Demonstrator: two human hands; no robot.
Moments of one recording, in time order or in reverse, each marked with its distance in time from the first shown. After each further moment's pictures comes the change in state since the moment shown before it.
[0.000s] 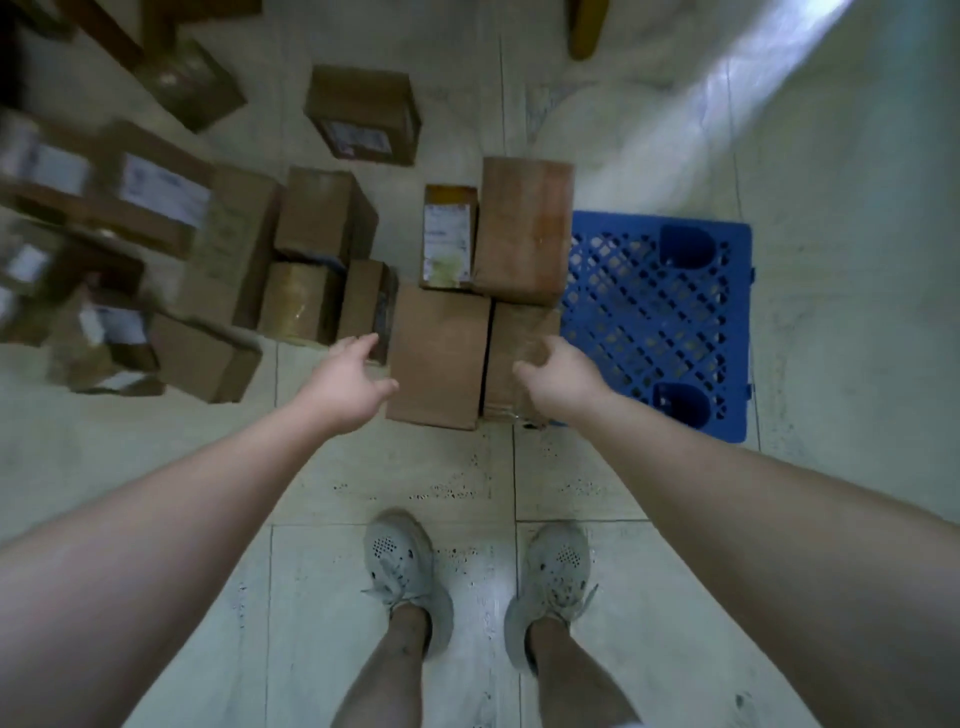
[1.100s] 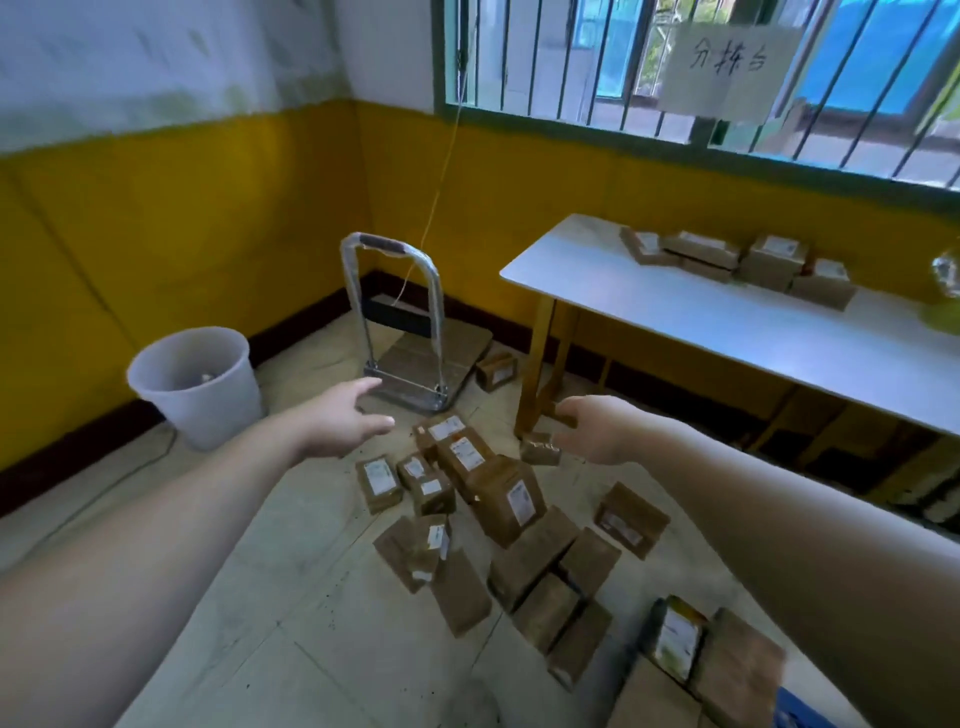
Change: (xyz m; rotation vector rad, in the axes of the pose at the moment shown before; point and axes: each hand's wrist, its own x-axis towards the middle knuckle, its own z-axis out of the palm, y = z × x) left_hand -0.379 -0.273 -0.513 -0.395 0.540 -0.050; right_hand -0.423 -0.545 0.019 -0.886 0.087 -0.858
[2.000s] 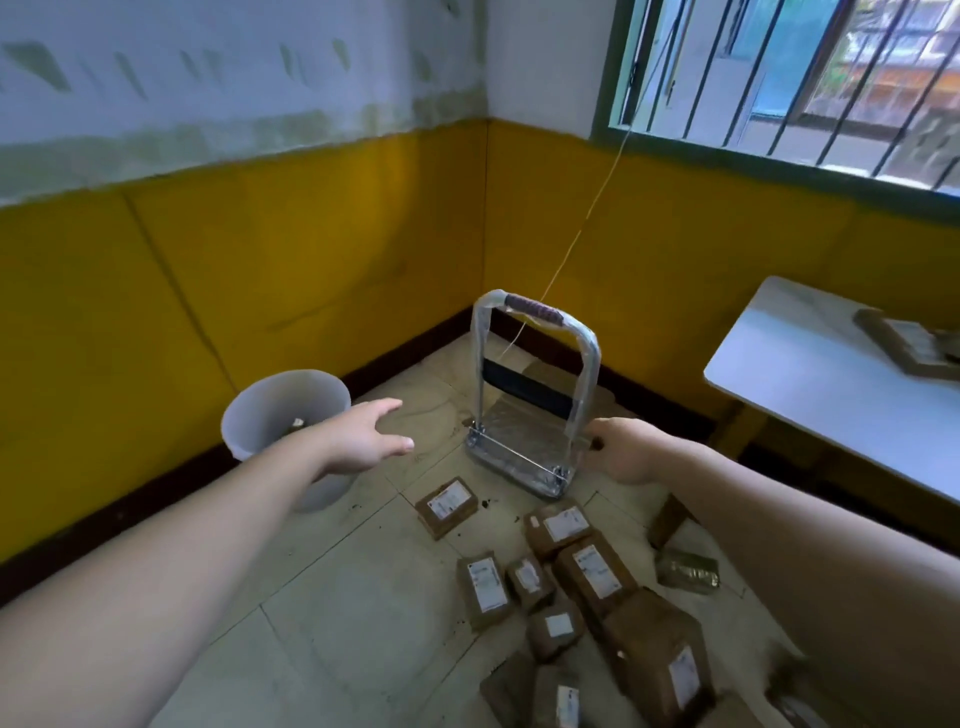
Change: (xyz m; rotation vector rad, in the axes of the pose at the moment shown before) left_hand 0.311 -0.229 -0.226 -0.034 -0.016 -0.139; right_hand 0.397 -0.256 -0.033 -0.176 -0.102 -0.108
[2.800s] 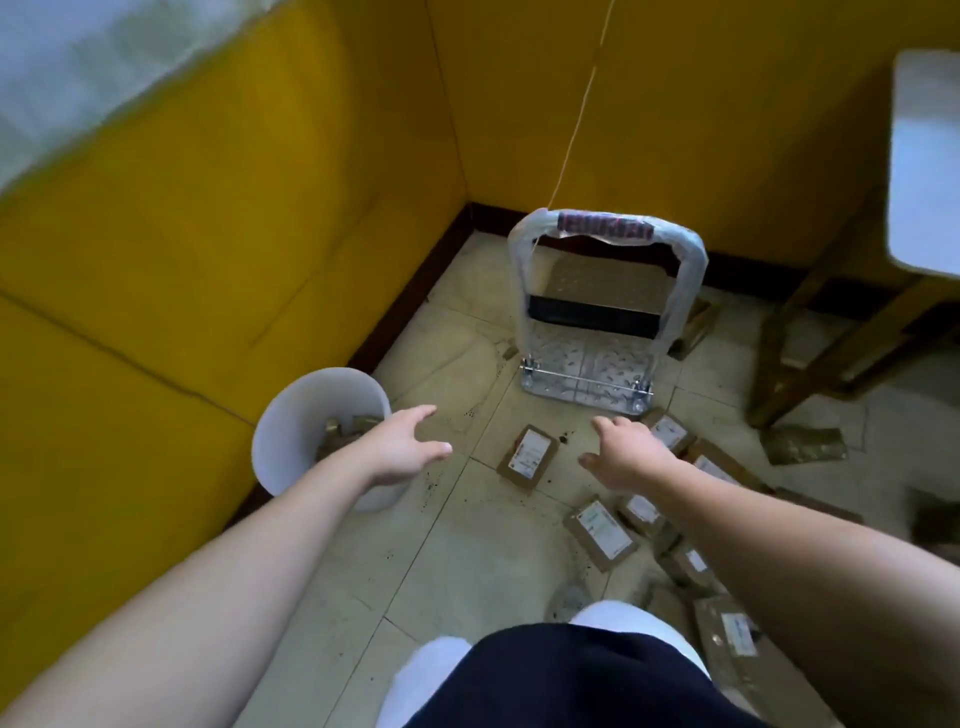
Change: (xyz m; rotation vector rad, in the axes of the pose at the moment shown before) left_hand 0.247 -0.098 -0.085 0.173 -0.291 -0.028; right_hand 0.244 -0.132 0.095 0.291 -0.077 0.309
